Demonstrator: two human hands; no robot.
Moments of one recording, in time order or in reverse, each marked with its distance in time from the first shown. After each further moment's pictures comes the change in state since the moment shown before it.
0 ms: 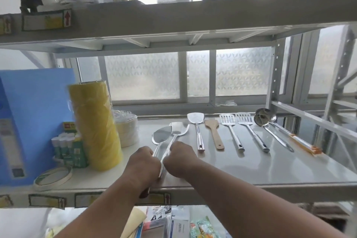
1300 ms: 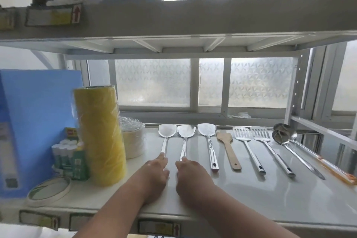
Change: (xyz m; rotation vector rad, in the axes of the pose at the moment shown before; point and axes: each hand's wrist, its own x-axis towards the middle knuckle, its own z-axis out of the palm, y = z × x) left_hand 0.089 -0.044 0.029 0.304 -0.218 0.353; right_hand 0.058 0.038 0.041 -0.353 0.076 -0.240
